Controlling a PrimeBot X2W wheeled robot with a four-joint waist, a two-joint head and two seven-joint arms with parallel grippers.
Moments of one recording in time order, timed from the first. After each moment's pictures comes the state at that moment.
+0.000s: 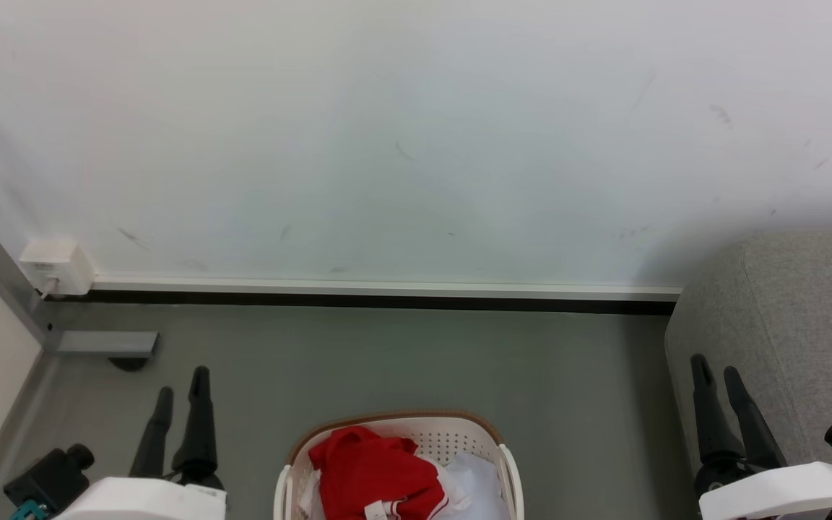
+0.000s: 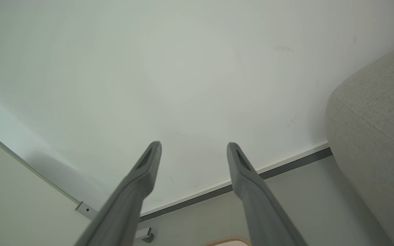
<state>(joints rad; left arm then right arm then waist) -0.06 0.04 0.06 0.12 -0.71 -0.07 -0.09 -0.10 -0.08 0.10 0.17 0.86 0.13 -0.09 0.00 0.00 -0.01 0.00</state>
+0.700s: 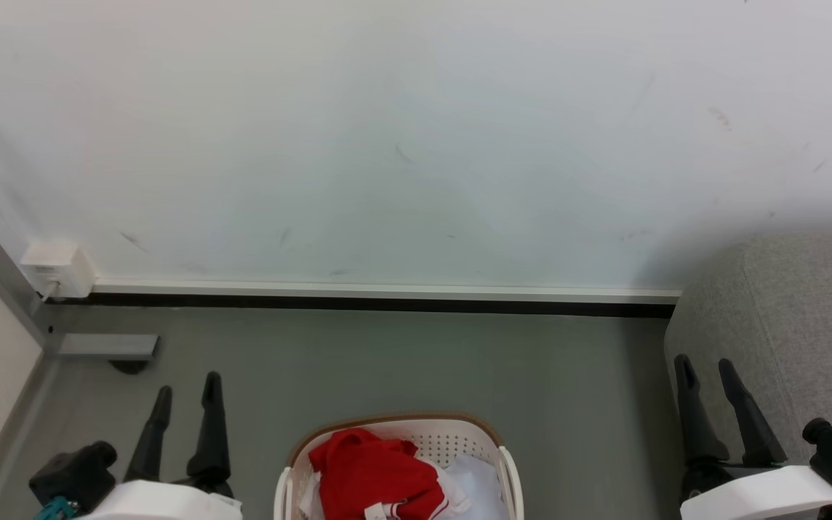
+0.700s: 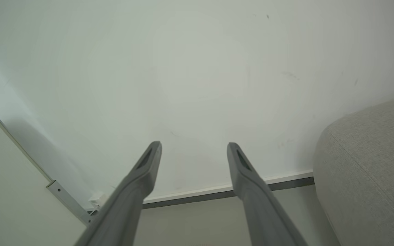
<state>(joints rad) -0.05 0.06 0.03 0.13 -0.47 -0.04 -0.15 -0.10 -0.07 0.12 0.18 0.62 0.13 -0.15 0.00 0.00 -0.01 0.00</state>
